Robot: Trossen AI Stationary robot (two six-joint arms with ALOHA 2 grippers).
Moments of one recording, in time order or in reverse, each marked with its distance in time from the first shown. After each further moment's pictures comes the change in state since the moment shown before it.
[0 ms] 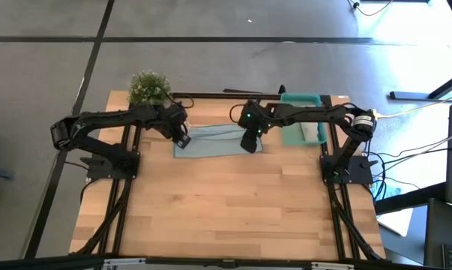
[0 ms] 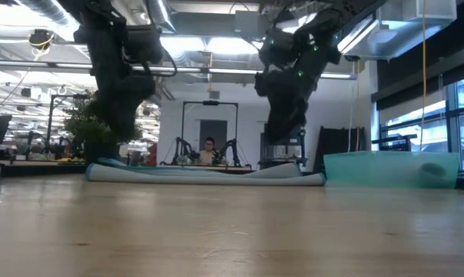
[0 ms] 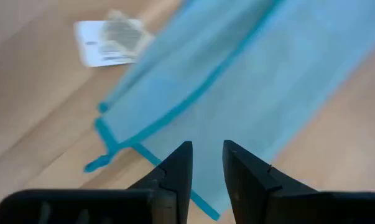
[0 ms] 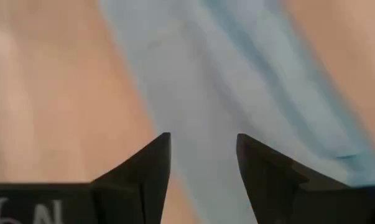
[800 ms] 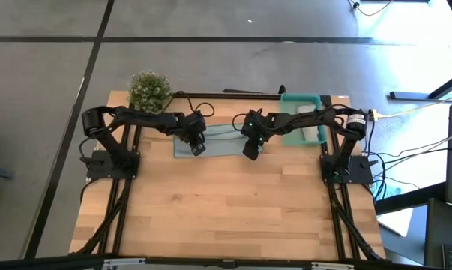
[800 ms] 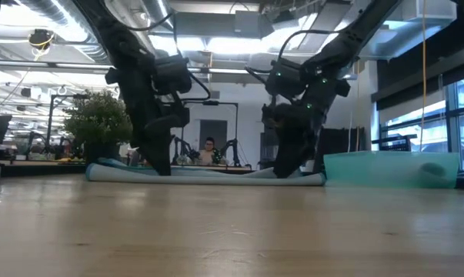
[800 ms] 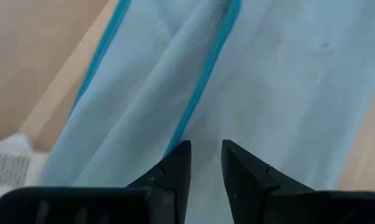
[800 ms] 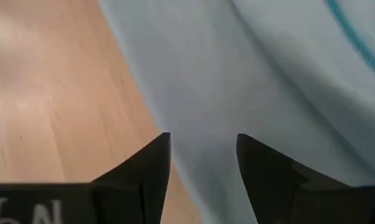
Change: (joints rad) left arm -0.075 0.350 0.001 0.427 -0.002 0.230; right arm -0.002 0.064 -0.196 0.235 -0.072 0.057
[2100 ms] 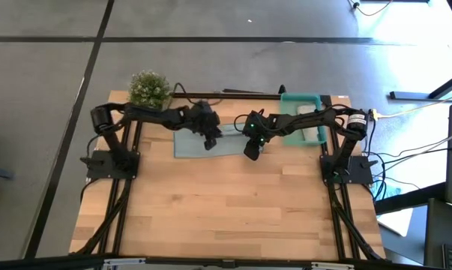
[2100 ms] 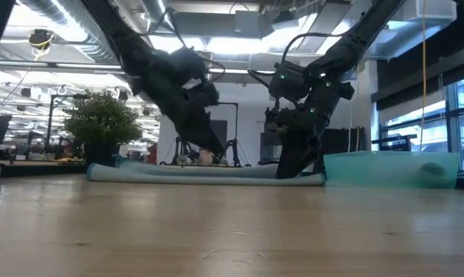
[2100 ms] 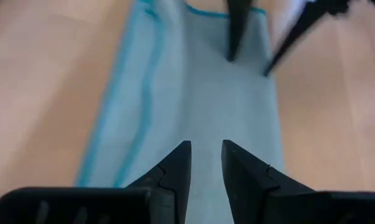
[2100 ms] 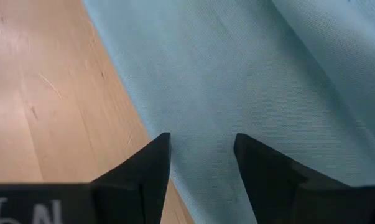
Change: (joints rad) left arm 0.038 0.104 0.082 0.406 0.251 0.232; right arm -0.004 -0.003 -0.040 0.042 0.044 -0.004
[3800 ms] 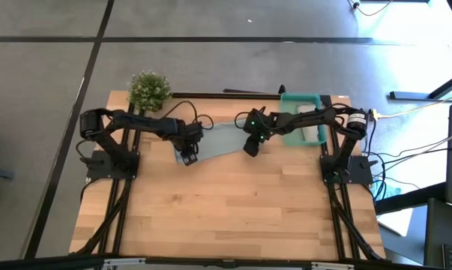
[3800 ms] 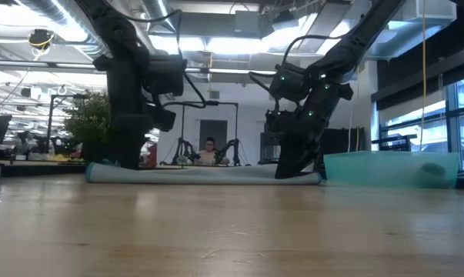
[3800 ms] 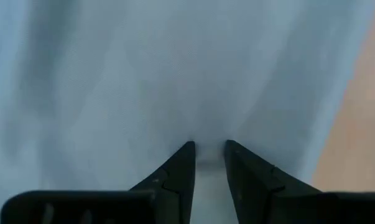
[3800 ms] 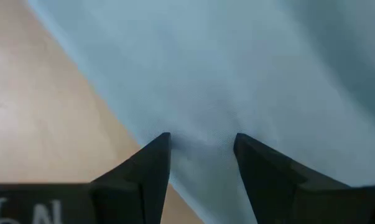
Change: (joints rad) left arm -0.153 -0.123 -0.083 -0.691 -0.247 -0.283; right arm -0.028 0.002 -0.001 0.014 0.087 -0.004
